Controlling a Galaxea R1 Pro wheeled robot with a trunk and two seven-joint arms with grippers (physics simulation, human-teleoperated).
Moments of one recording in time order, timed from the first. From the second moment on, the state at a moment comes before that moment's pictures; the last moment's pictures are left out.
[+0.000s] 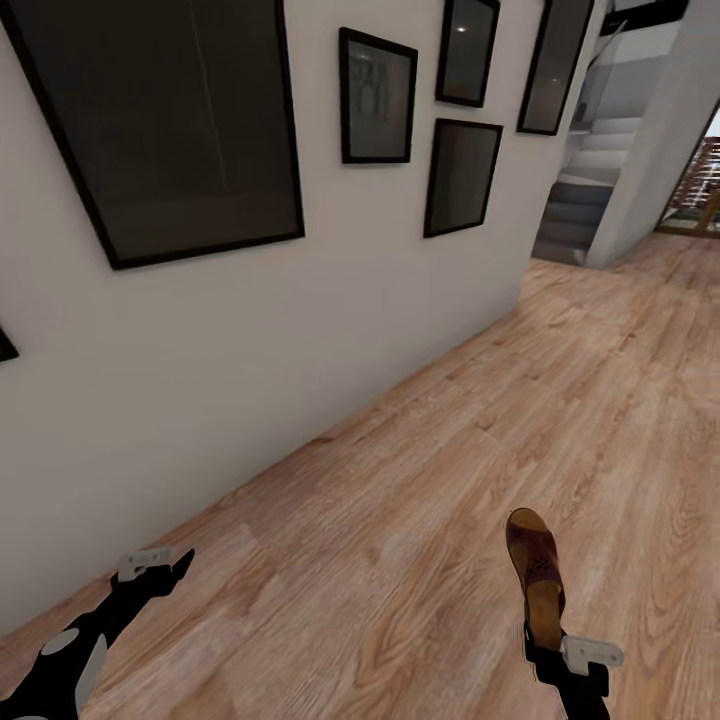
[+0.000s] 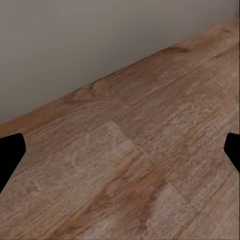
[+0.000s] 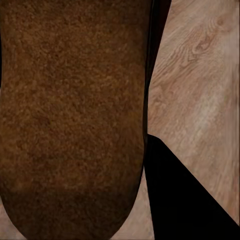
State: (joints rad) left arm -0.47 0.18 0.54 -0.58 -0.12 -0.17 -0.50; right arm -0.35 -0.15 0.03 -0.29 -0.15 -0.62 -0.11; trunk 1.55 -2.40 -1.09
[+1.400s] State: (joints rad) left arm -0.47 0.18 0.54 -0.58 -0.12 -0.17 -0.50; right arm -0.35 -0.17 0.03 -0.30 -0.15 -0.62 -0.11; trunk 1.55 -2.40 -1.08
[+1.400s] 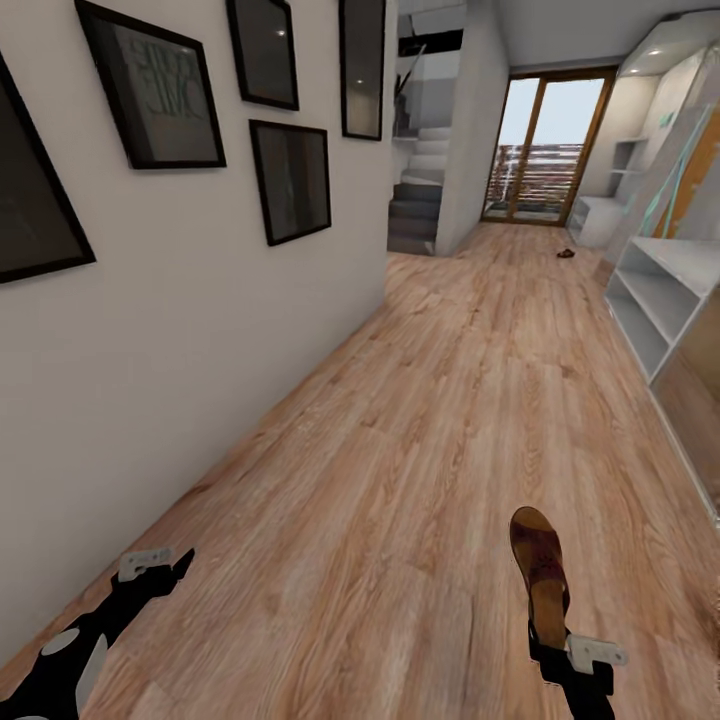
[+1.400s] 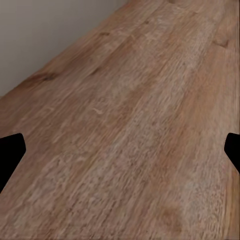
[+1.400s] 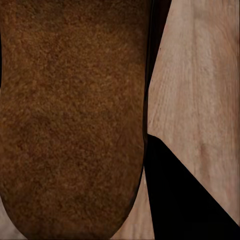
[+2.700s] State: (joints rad) left arm -0.47 0.18 0.54 -0.58 -0.12 -0.17 -0.50; right arm -0.35 -0.16 0.03 -0.29 -0.15 -0.62 -0.11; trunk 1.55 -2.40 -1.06
